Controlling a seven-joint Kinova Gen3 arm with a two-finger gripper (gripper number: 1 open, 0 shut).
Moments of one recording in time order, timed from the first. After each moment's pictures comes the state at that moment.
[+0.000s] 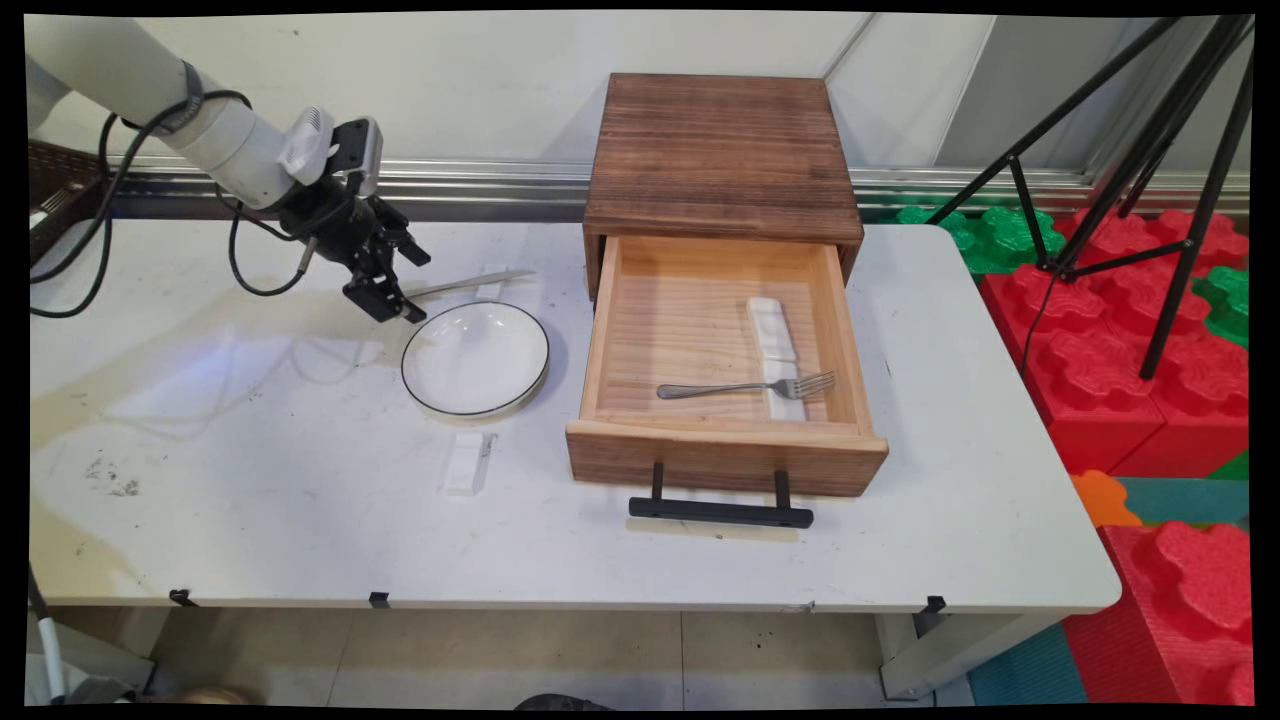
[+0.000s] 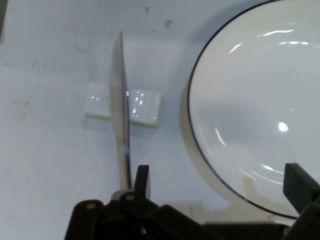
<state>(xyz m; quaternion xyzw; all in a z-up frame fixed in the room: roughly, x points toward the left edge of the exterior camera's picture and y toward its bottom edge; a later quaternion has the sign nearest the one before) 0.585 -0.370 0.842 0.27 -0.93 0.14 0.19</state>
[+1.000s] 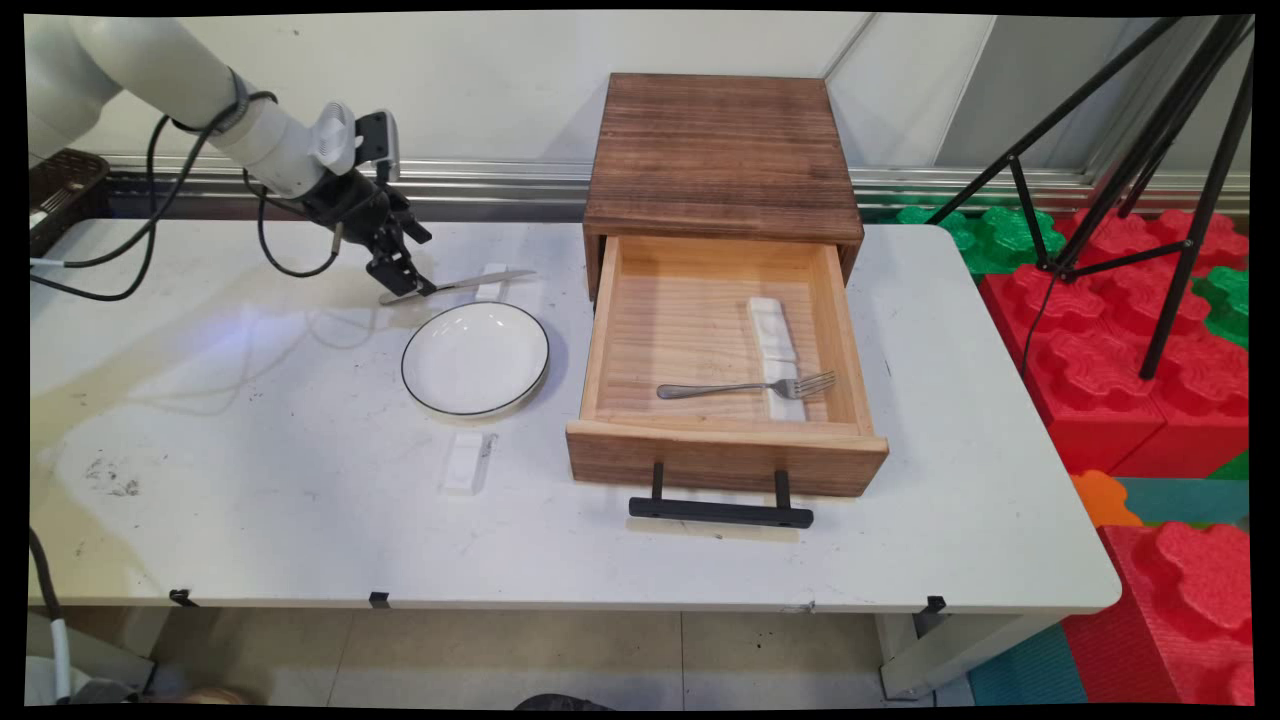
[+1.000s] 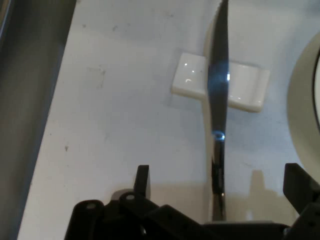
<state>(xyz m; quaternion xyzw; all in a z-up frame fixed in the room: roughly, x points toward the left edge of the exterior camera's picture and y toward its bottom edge) 0.612 -0.417 0.816 0.31 -0.92 0.17 0.16</state>
